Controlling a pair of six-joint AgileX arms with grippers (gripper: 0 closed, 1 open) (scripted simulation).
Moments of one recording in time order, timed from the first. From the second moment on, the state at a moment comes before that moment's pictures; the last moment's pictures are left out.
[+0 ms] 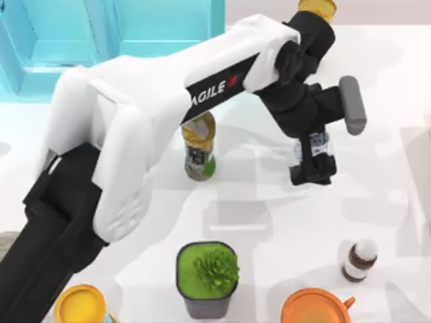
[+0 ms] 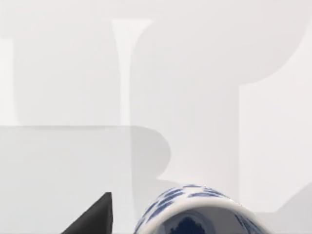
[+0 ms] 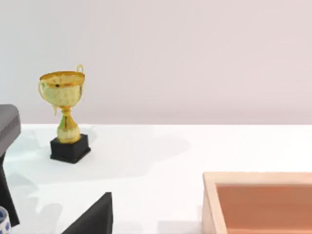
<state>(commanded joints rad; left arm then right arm) -0.72 2.63 2.34 -0.94 0.39 0.82 0.00 0.00 0.00 0.00 0.00 0.00</state>
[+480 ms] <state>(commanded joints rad) -0.72 2.63 2.34 -0.94 0.39 0.82 0.00 0.00 0.00 0.00 0.00 0.00</state>
